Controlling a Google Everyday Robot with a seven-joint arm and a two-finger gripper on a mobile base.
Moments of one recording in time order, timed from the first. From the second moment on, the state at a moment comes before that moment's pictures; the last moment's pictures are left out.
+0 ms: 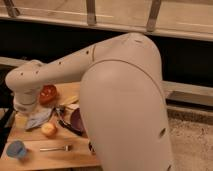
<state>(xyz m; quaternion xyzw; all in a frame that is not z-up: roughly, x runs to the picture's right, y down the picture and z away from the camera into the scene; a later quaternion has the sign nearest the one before) -0.357 0.115 0.643 -0.37 -0.19 0.09 0.91</state>
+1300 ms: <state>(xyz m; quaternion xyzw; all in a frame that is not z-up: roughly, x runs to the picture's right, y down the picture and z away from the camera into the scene) -0.430 0.182 0.674 -0.40 -0.20 0.03 0.89</state>
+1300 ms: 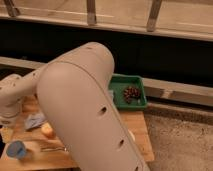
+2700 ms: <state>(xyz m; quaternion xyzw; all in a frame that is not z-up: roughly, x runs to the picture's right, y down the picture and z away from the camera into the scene) -0.431 0.242 0.734 -0.41 -0.22 0.11 0.88</state>
